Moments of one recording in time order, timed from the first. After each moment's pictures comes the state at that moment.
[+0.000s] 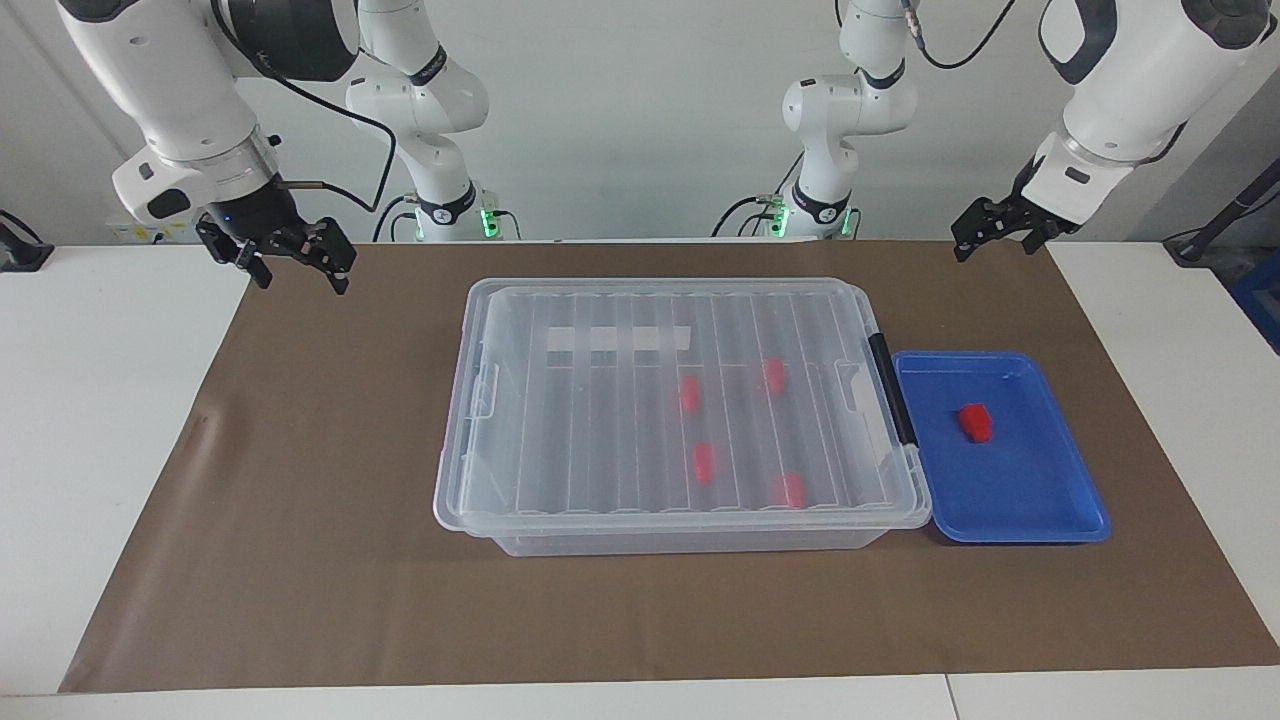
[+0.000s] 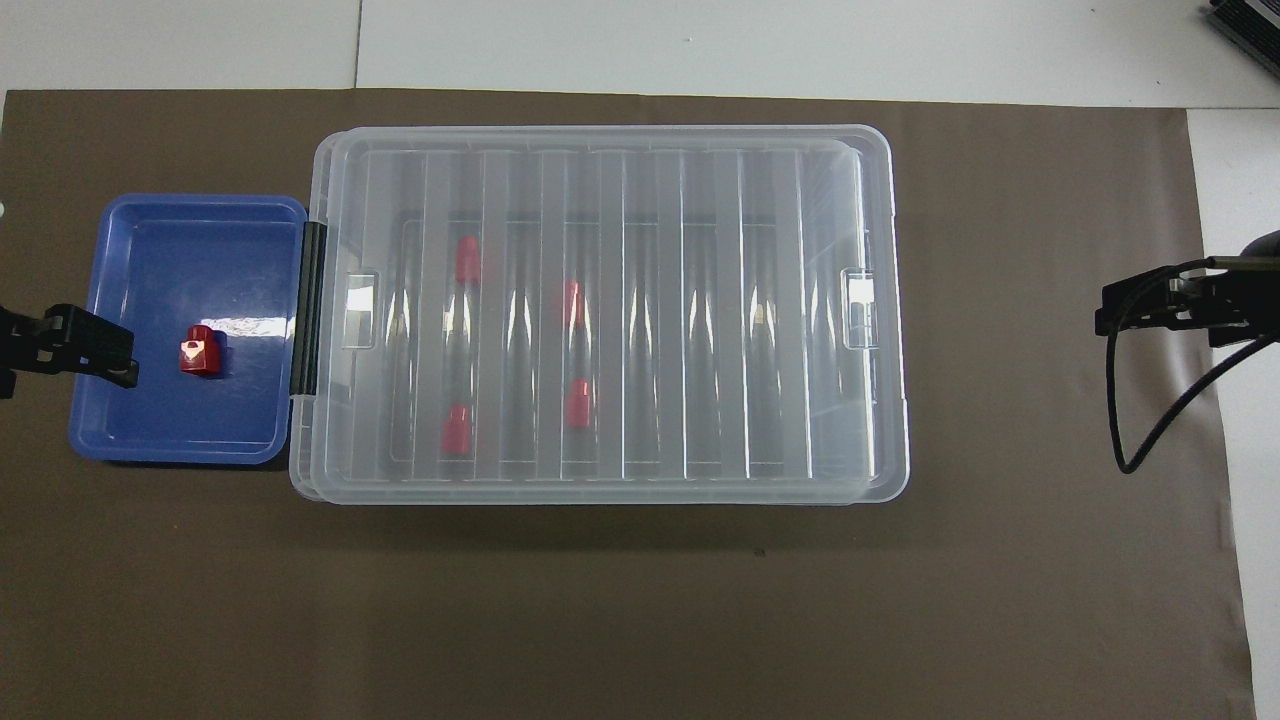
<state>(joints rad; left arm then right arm) -0.03 0.01 0.00 -1.55 0.02 1.40 -0.06 0.07 0.01 -0.09 -1.59 -0.01 1.57 0.10</state>
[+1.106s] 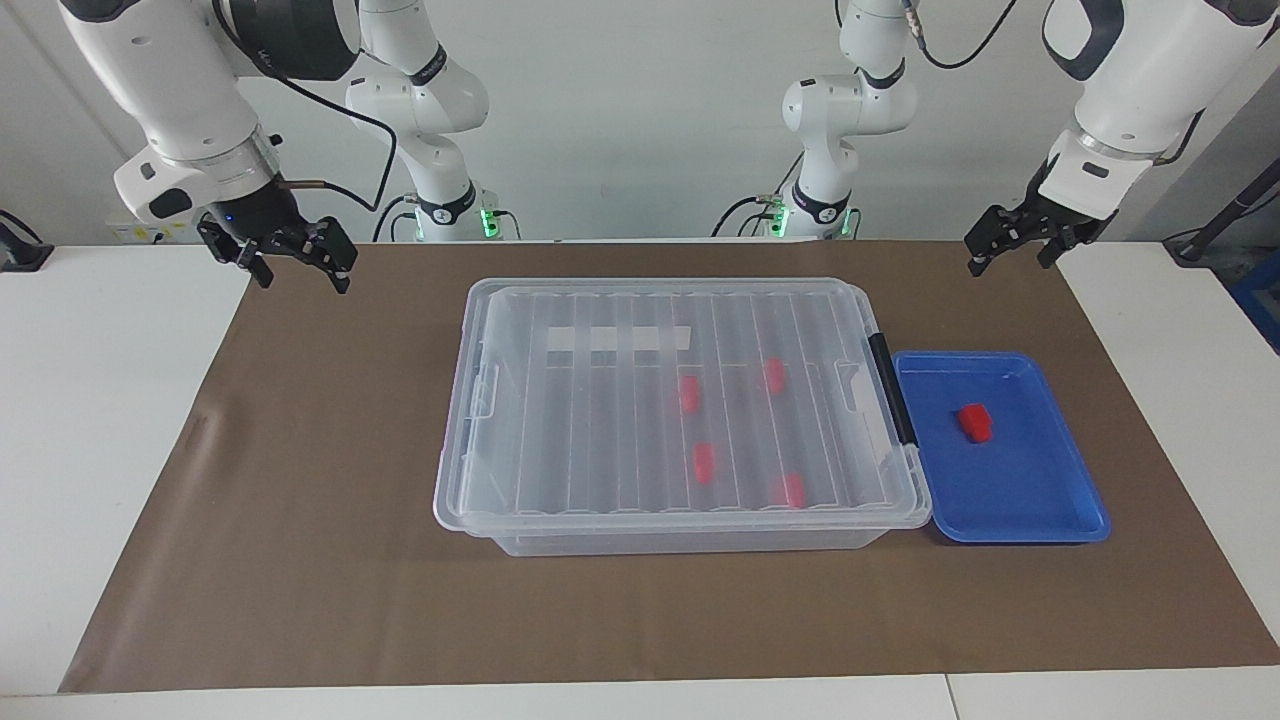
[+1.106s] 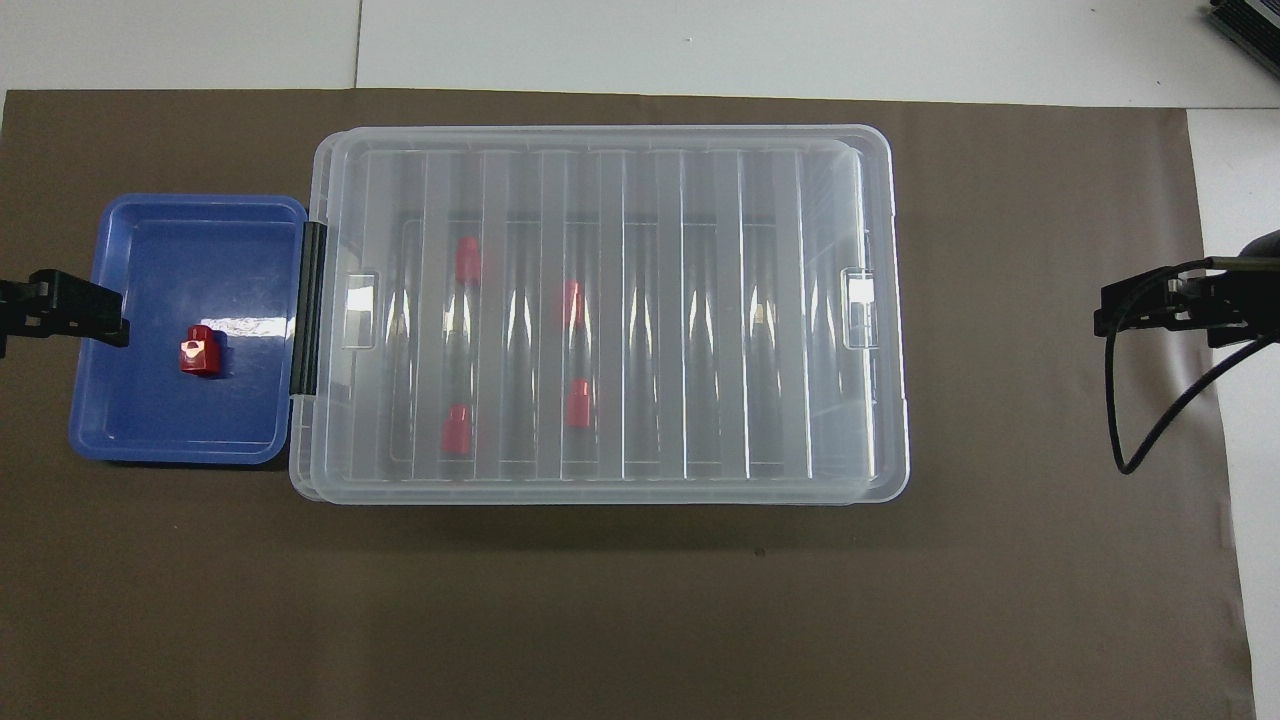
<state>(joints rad) -0.03 0.01 0.01 -1.55 0.02 1.50 -0.06 0.07 0.01 -0.09 -1.59 -0.01 1.57 0.10</state>
